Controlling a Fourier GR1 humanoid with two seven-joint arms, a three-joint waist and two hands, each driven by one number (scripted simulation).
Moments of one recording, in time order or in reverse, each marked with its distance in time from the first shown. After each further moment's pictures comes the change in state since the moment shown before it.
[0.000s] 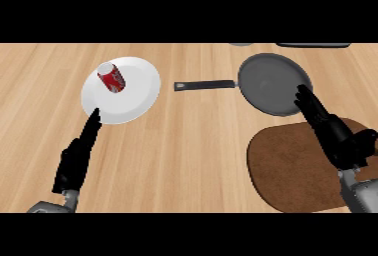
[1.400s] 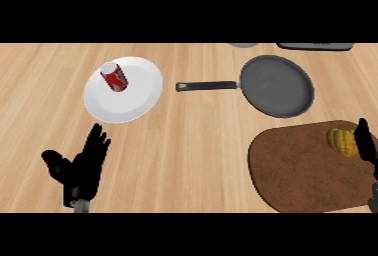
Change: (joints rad) left arm 0.092 -0.182 0.111 0.020 0.244 0.000 0.019; right arm 0.056 -0.058 -0.123 0.368 1.143 -0.813 0.731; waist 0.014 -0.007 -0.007
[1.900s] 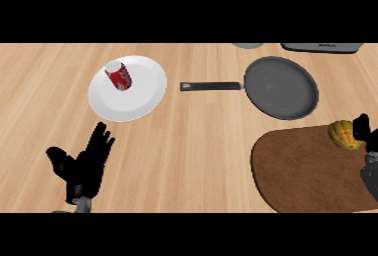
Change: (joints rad) left arm -0.020 0.000 -0.007 0.018 0.001 -0.021 0.006; right arm -0.195 0.001 0.020 0.104 0.095 0.522 0.383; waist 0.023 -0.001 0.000
